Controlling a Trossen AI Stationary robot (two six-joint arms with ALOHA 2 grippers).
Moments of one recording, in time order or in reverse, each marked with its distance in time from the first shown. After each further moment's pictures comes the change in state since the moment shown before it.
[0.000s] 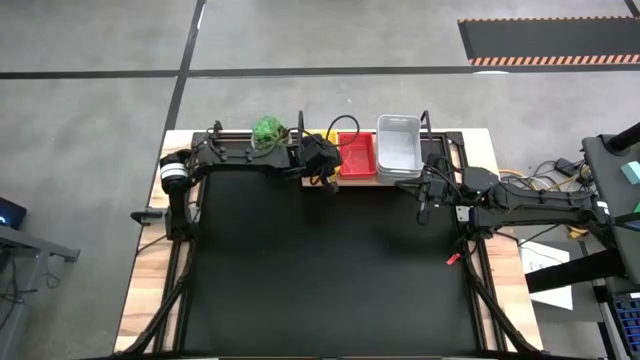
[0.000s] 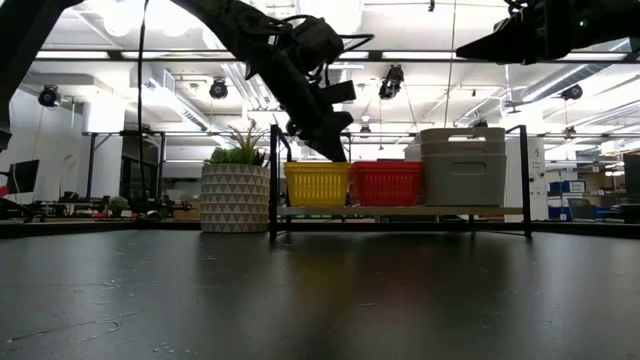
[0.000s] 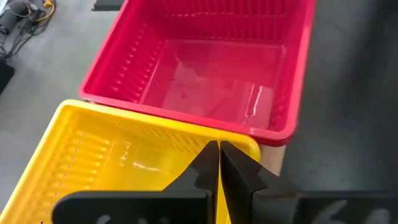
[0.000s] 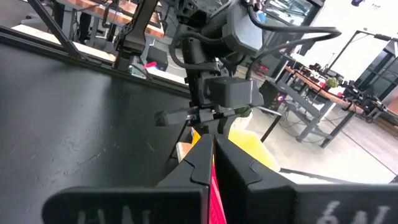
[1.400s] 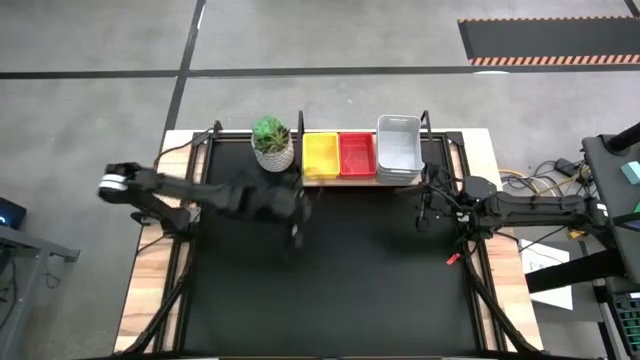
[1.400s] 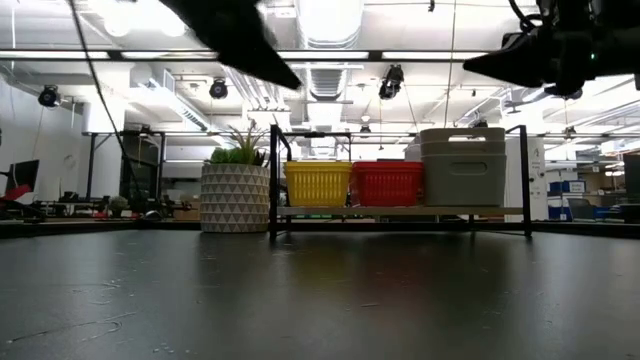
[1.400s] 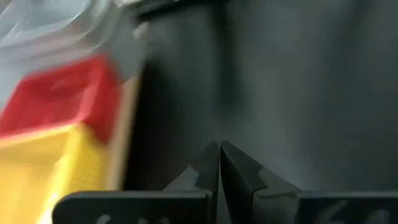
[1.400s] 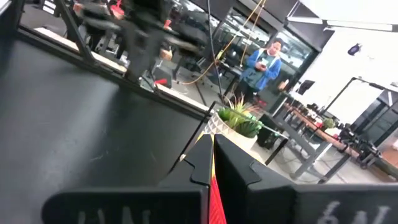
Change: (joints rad) left arm -0.383 -0.463 -0.380 0.037 0.010 -0.013; right arm 0.000 -0.093 -0.210 0.262 -0.079 -0.123
